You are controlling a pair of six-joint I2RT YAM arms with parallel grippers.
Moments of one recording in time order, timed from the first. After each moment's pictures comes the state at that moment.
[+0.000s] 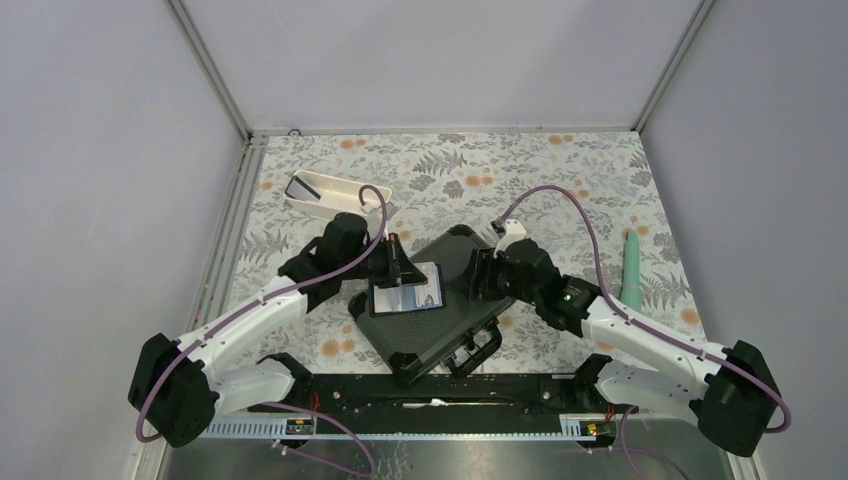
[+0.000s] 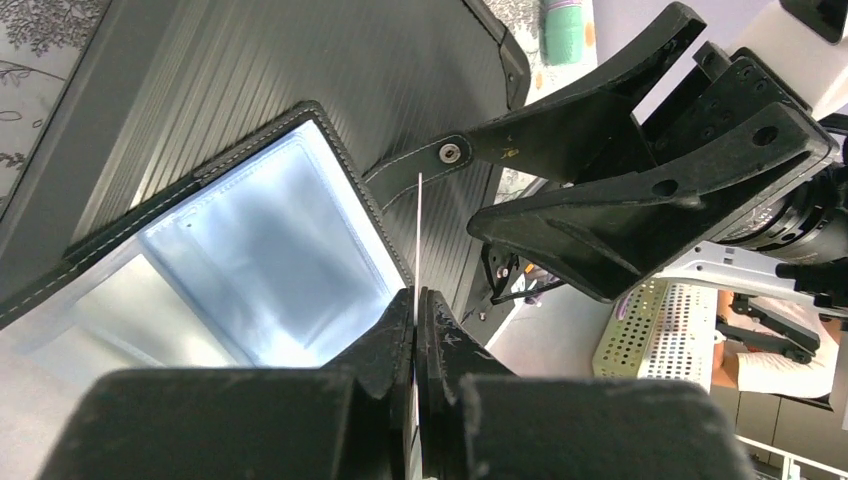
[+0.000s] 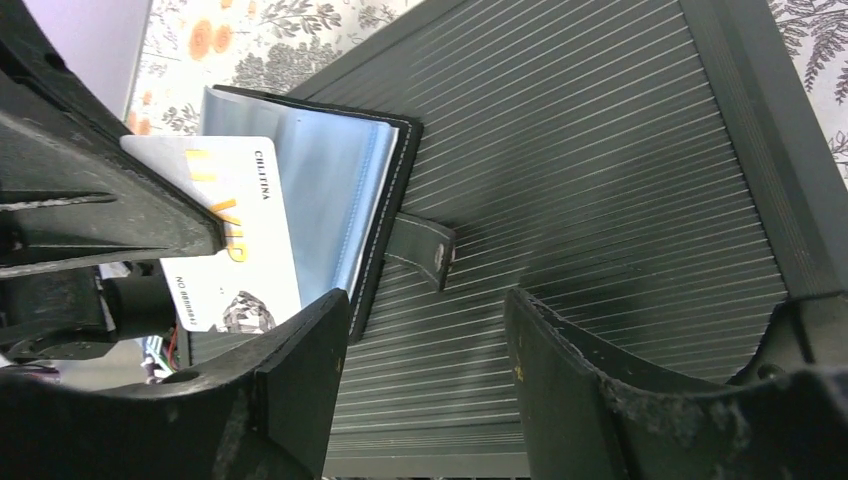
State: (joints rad) left arm -0.63 1.10 0.73 -0.20 0.47 -0.79; right arm 0.82 1.01 0.62 -0.16 -0.01 0.67
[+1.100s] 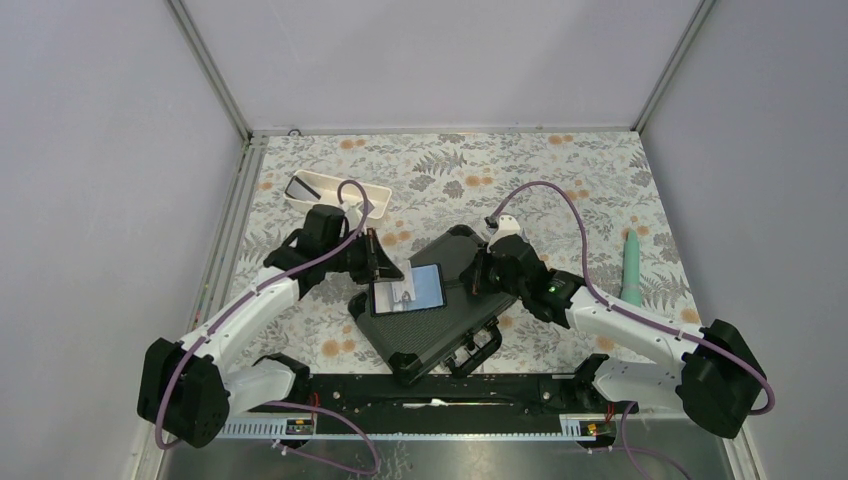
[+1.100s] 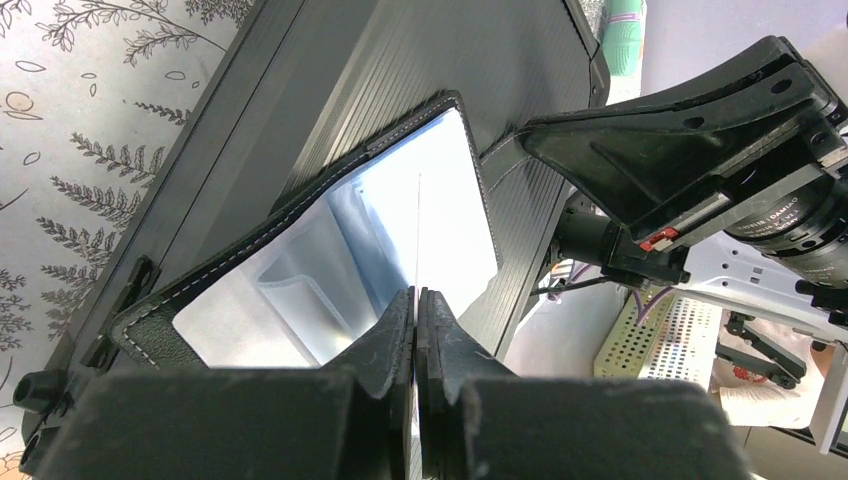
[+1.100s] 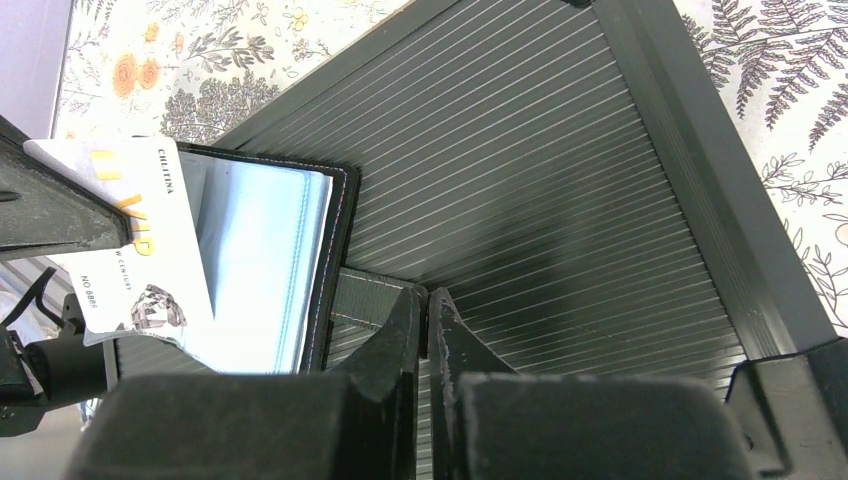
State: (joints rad) left arm -0.42 1.12 0.75 -0.37 0.59 -0.67; right arm 0.82 1.15 0.65 -0.12 0.10 0.65
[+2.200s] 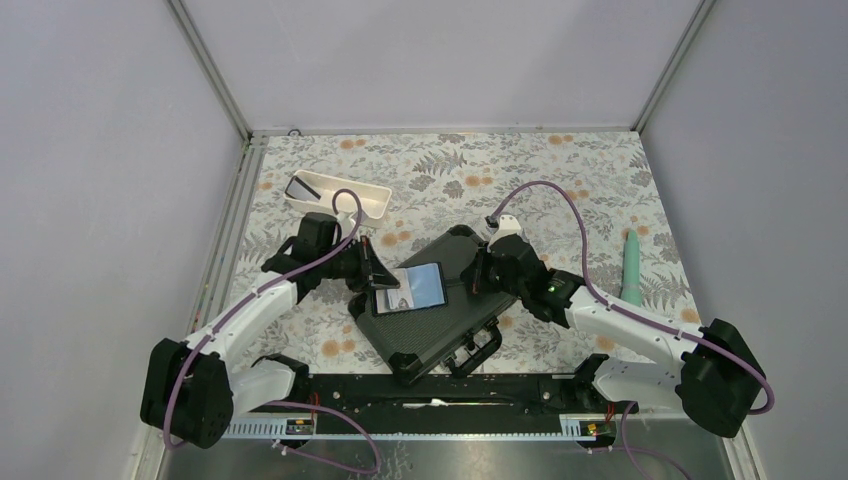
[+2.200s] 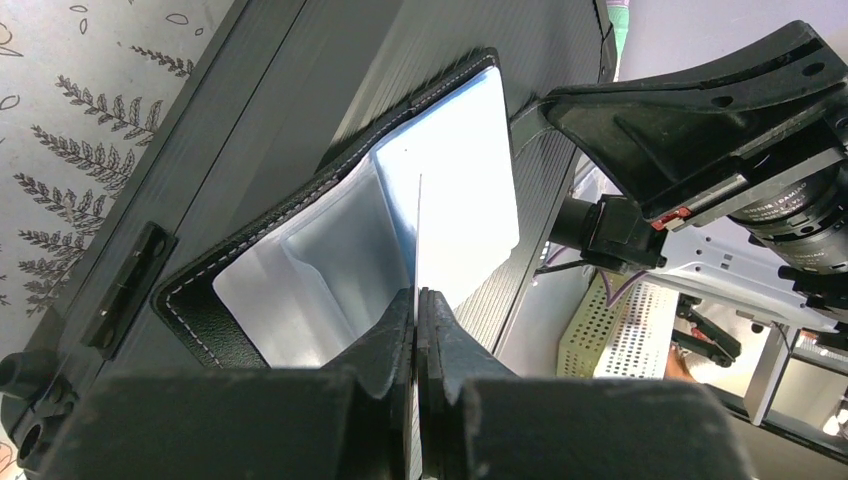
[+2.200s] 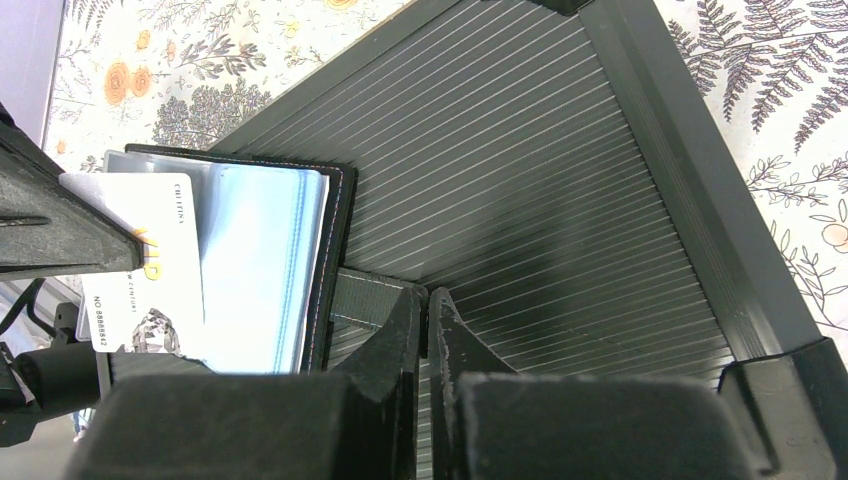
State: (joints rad) left arm -0.35 1.12 0.67 -0.35 0.71 -0.69; right arm 0.82 1.15 0.65 -0.12 0.12 0.65
